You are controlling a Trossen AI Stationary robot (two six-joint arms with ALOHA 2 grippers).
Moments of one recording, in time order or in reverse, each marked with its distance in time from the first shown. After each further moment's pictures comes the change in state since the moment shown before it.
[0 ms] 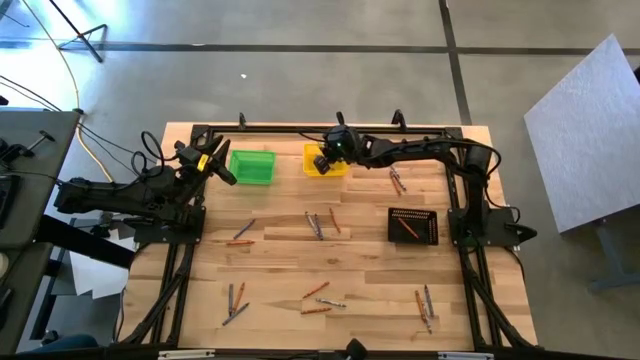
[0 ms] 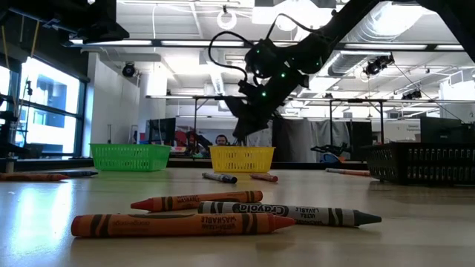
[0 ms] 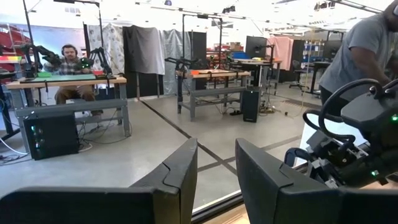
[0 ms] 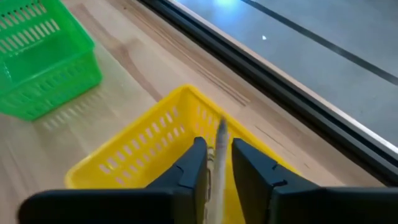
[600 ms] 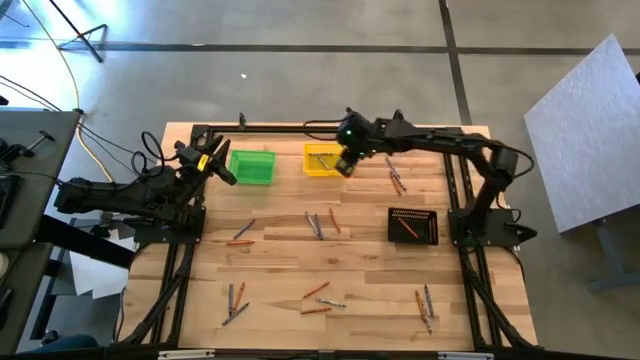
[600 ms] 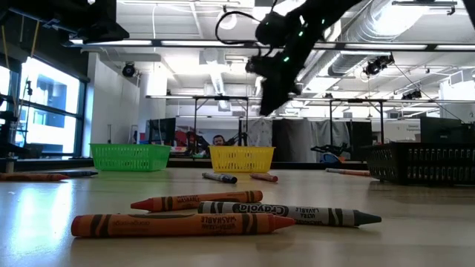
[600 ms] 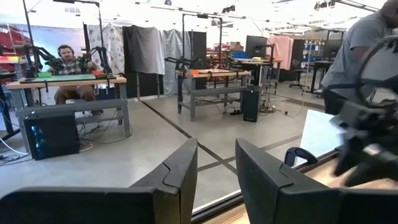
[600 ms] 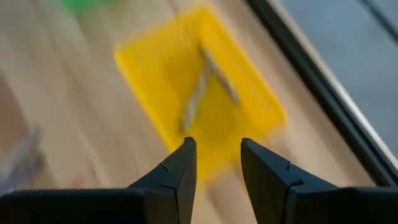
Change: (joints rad) left arm 0.000 0.000 0.000 -0.002 0.000 0.007; right arm -0.011 -0.213 0.158 -0.723 -0.120 -0.146
